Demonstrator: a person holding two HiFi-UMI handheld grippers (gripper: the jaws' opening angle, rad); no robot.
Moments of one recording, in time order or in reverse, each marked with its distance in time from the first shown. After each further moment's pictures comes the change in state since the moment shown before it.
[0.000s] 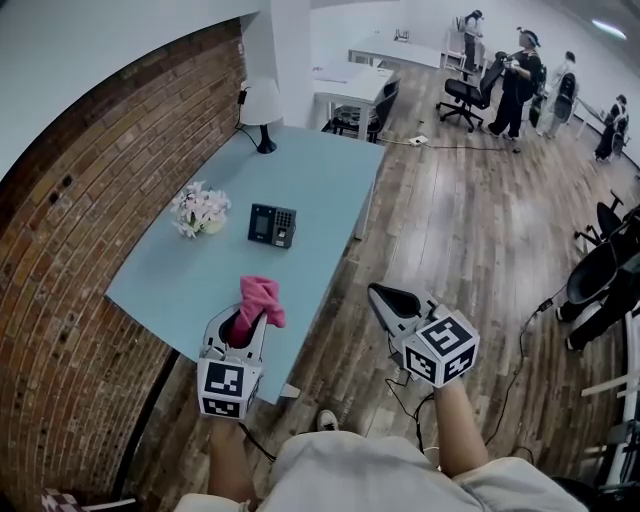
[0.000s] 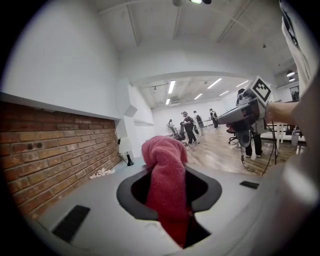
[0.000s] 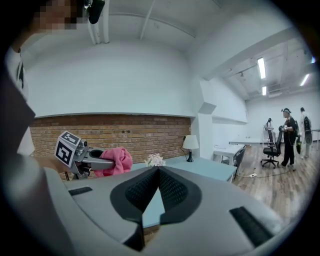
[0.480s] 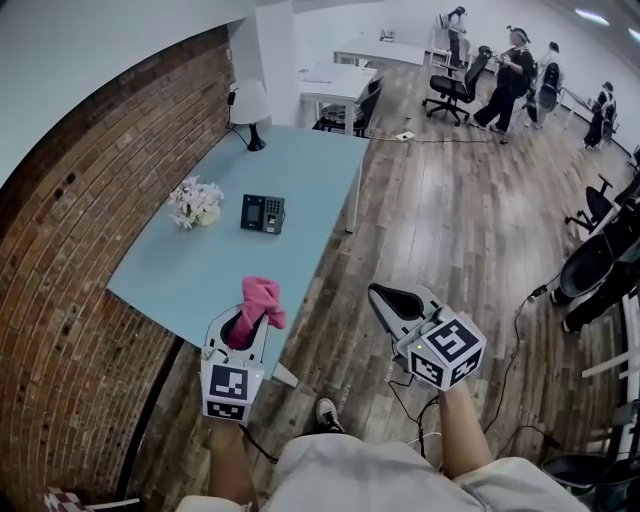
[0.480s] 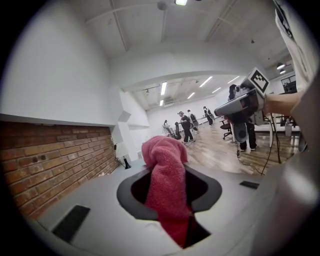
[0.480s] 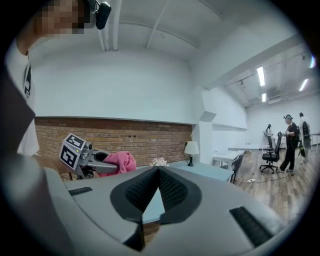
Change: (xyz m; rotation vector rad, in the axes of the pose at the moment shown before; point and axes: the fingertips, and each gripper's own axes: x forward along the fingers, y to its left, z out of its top) left arm -0.061 -0.060 0.008 0.093 -0.013 -0.029; right arm -0.089 0.047 -0.001 -0.032 -0.071 -0.004
